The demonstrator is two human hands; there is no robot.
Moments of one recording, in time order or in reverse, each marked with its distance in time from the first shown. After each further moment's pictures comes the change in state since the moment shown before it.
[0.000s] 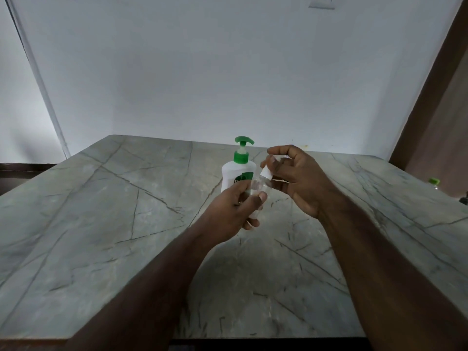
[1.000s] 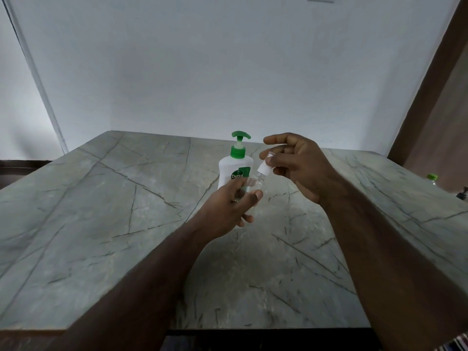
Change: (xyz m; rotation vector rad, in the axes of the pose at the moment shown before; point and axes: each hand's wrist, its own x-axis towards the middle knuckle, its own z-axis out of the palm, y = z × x) left_hand 0.002 -0.006 0.001 0.100 0.016 -0.004; right_hand 0.003 -0.014 -0.009 -0.173 -0.010 -0.078
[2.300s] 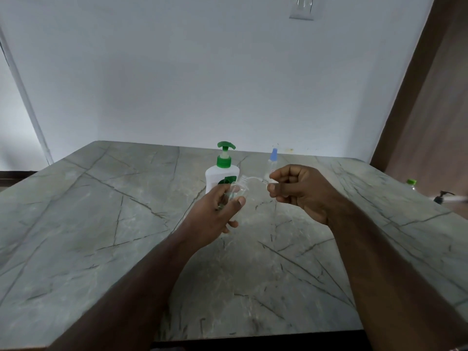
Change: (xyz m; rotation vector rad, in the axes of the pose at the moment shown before) left_hand -0.003 0.001 0.001 -0.003 0.069 0.008; right_hand -0.018 0.031 -0.045 0.072 -0.032 0.144
